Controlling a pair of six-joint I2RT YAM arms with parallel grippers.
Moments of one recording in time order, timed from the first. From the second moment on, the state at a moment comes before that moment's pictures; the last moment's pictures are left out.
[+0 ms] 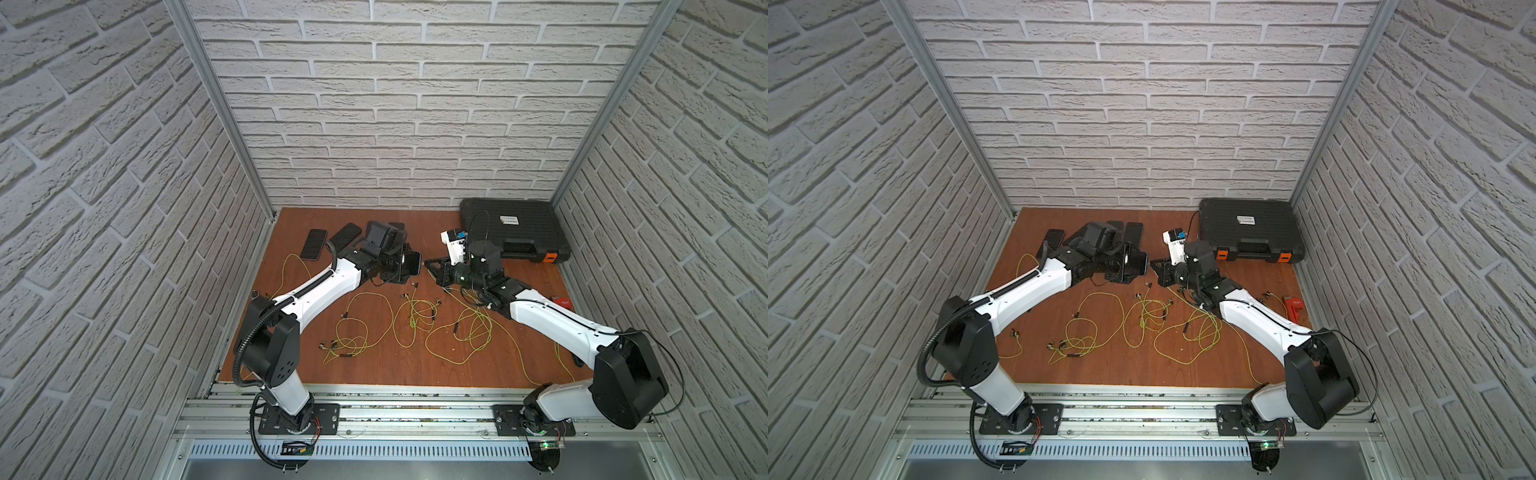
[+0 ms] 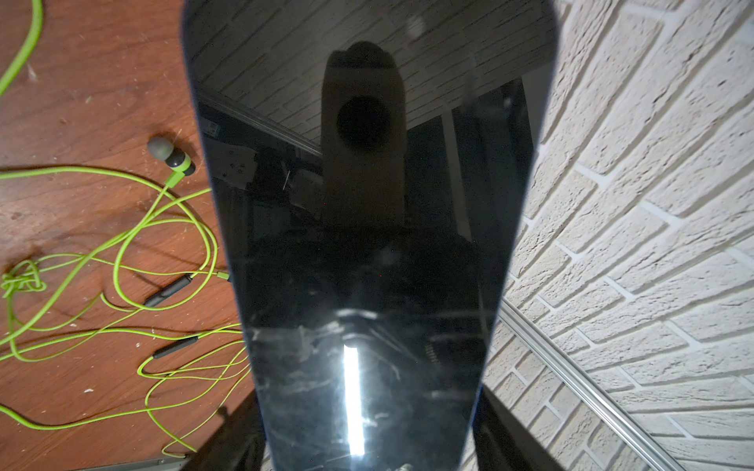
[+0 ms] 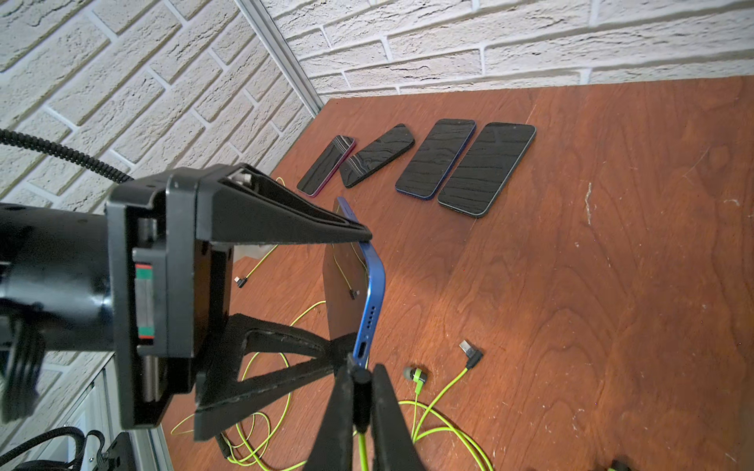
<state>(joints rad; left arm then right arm) -0.61 1.66 1.34 -0.42 0.21 -1.95 0.47 1.42 0.94 0.04 -0.29 0.40</state>
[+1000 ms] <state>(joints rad) -0.61 1.66 1.33 -0.39 0.21 -1.95 0.47 1.44 0.95 0.05 -0.26 0.43</state>
